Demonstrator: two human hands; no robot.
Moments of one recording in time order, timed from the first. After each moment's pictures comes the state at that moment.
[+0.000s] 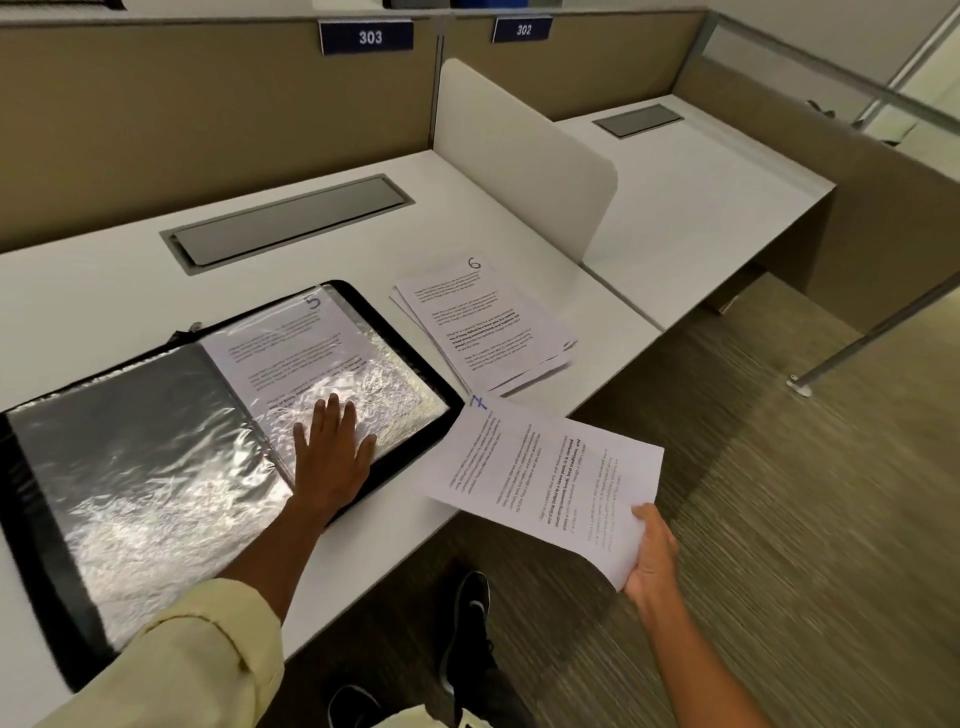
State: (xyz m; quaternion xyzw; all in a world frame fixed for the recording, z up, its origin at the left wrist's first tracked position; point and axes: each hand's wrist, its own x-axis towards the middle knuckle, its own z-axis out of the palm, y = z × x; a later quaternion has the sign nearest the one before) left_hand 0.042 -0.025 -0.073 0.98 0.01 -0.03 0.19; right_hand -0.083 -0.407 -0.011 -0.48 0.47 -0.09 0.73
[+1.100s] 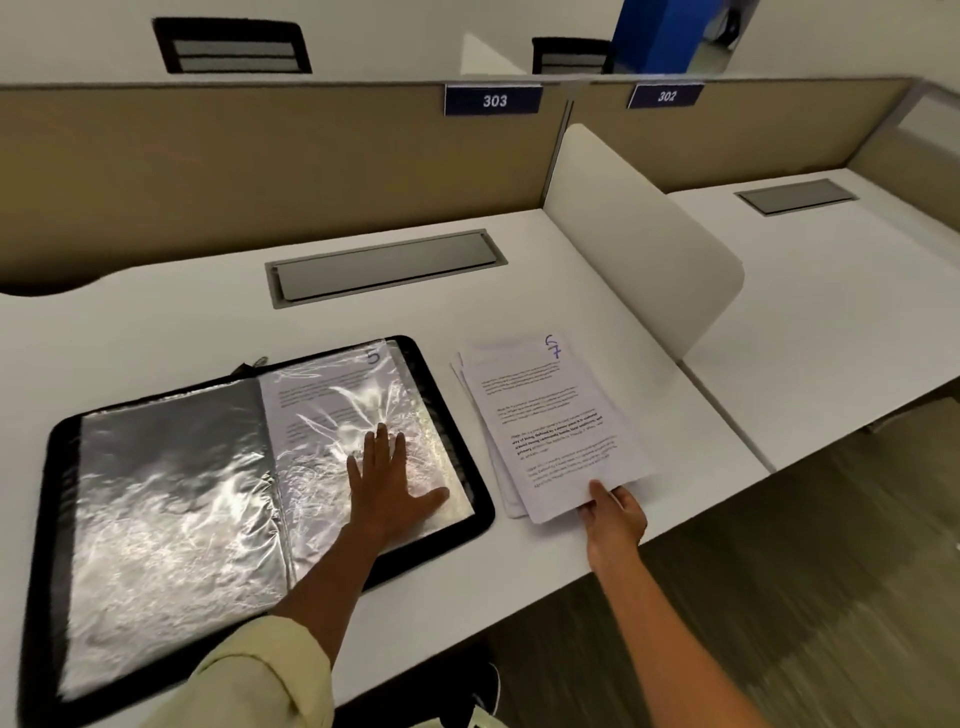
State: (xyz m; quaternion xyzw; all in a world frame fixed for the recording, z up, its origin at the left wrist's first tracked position) left_hand 0.125 -0.076 -0.060 0.96 0.15 -0.12 0.20; right_hand 0.165 -0.362 -0.023 -0.54 0.37 0.01 0.75
